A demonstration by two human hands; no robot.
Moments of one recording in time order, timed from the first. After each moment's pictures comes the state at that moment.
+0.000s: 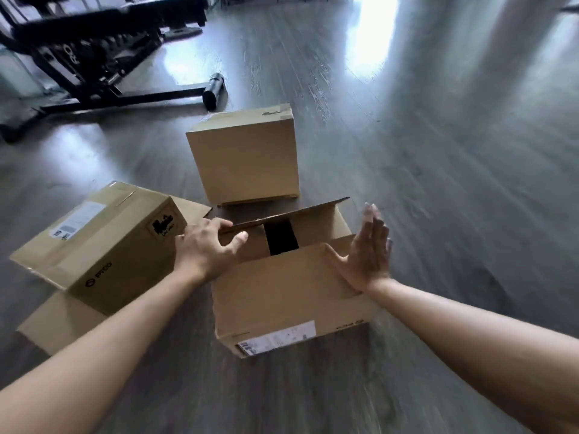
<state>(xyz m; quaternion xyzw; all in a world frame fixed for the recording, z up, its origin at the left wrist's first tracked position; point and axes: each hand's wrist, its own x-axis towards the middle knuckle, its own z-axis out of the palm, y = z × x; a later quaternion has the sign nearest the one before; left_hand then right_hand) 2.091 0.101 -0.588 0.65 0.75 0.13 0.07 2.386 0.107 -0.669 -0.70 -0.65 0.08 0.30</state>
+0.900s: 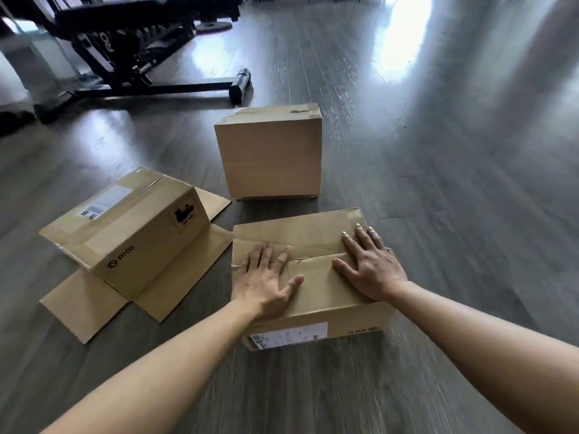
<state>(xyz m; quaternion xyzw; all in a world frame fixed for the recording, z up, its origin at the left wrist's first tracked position) 2.132 0.067 -0.664 0.72 0.68 -0.04 0.11 2.388 0.123 -0.679 -0.62 -0.77 0.13 0.04</state>
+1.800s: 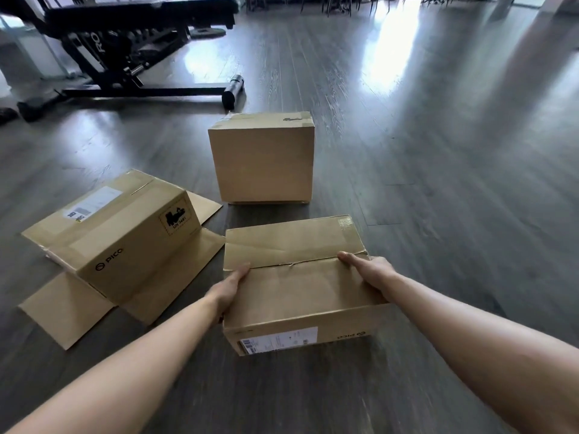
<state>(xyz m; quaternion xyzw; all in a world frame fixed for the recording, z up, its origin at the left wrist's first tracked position) 2.085 0.069 -0.668 0.25 0.75 0.27 0.55 2.400 0.130 -0.665 -0.75 -0.44 0.46 0.16</state>
